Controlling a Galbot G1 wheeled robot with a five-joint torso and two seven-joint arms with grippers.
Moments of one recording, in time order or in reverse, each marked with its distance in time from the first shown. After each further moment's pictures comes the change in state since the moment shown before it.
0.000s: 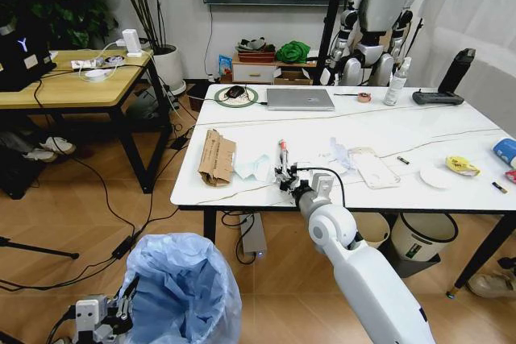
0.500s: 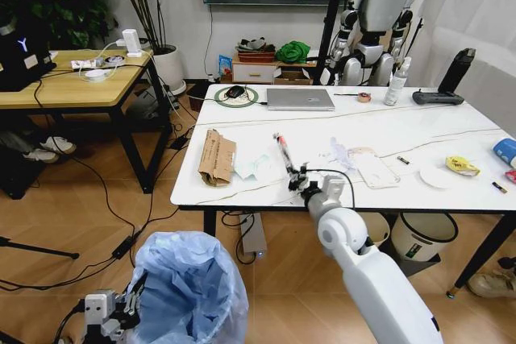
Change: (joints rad) left arm -0.055 0.063 0.050 0.008 -0.071 0.032 -0.016; right arm -0.054 -0.038 0.088 0.083 0.059 0.198 -0.125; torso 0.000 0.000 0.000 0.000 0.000
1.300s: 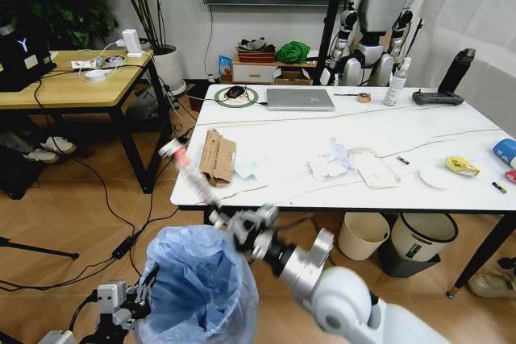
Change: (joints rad) left arm -0.029 0.002 0.015 0.004 -0.027 0.029 -0.003; right arm -0.057 -0.284 -0.564 0.260 0.058 0.319 -0.363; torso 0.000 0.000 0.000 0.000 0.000
